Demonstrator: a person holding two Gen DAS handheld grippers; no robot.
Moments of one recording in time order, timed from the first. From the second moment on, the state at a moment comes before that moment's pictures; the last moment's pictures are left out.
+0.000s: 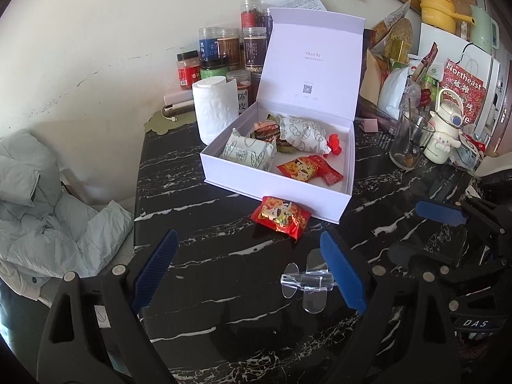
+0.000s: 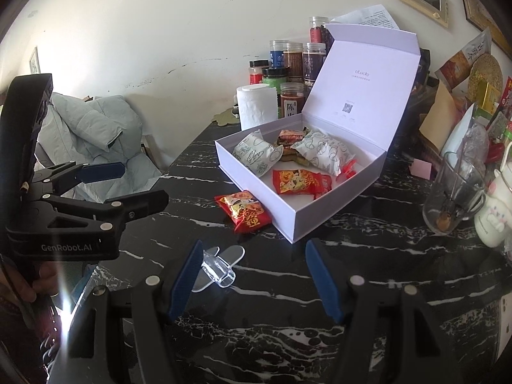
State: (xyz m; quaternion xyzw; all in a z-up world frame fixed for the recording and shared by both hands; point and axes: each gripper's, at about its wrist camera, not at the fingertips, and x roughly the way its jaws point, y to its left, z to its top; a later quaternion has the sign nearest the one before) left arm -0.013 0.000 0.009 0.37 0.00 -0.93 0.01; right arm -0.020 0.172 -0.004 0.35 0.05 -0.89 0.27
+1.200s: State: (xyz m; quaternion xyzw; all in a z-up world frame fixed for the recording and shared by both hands) left arm -0.076 -0.025 -0.066 0.43 0.00 -0.90 -0.02; right arm -0.073 0.139 -0.091 0.44 0.03 -0.84 0.33
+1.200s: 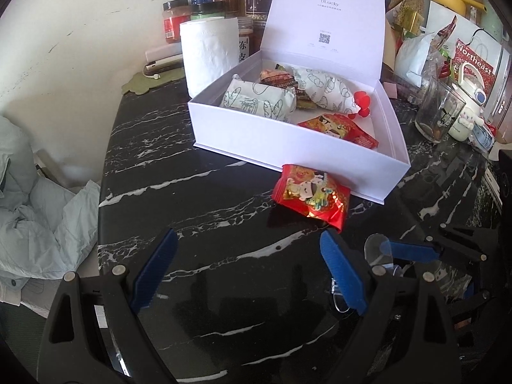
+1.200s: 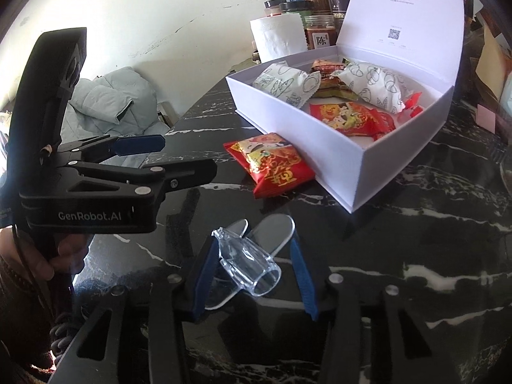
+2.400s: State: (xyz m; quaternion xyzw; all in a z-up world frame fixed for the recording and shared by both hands) left arm -0.125 0.040 -0.100 0.44 -0.02 -0.90 -0.06; right arm -0.073 0.191 -0.095 0.43 0.03 -0.88 0.22
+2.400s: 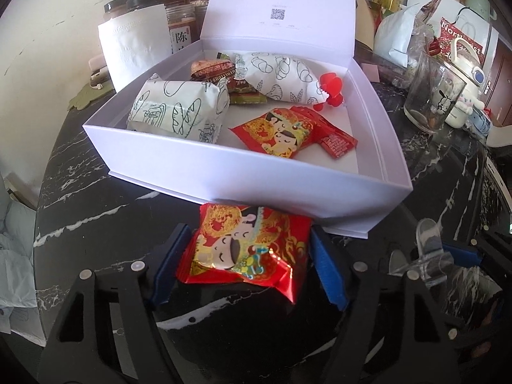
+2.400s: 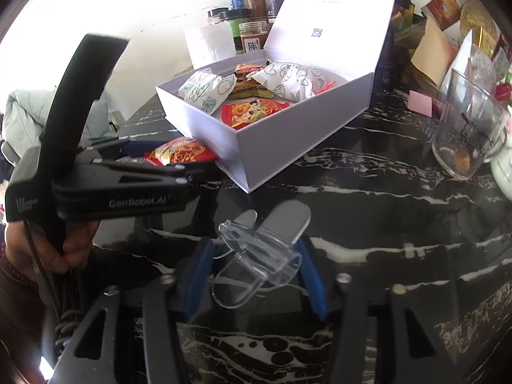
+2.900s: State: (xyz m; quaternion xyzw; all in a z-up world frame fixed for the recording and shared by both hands) left arm -0.094 0.064 -0.098 0.44 -0.03 -0.89 -0.08; right arm -0.041 0.220 -0.097 0.40 0.01 -0.89 0.19
